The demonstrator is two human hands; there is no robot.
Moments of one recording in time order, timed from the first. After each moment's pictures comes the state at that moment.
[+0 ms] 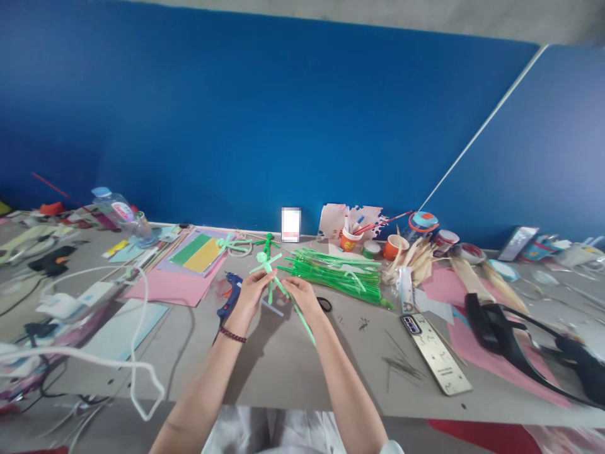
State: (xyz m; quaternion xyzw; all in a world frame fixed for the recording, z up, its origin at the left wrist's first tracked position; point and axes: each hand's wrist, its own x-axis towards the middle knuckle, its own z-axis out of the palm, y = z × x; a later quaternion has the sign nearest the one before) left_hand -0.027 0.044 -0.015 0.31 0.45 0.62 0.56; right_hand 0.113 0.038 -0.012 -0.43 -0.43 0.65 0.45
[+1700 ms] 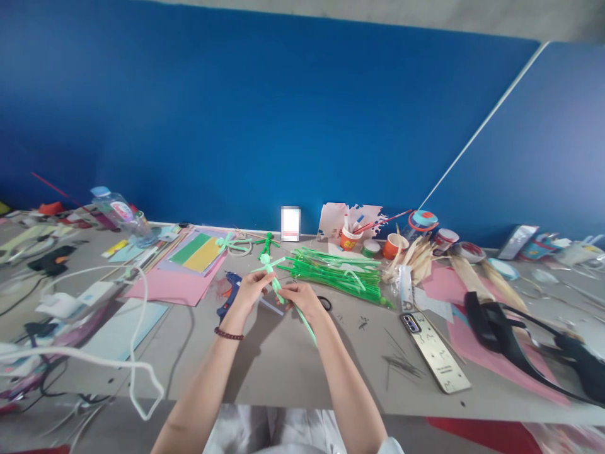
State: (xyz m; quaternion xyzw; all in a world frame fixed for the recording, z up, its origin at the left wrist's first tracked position) left_hand -0.040 0.046 -0.018 0.43 0.50 0.54 0.51; right_hand 0.120 0.038 -0.016 -0.43 -0.50 0.66 0.36
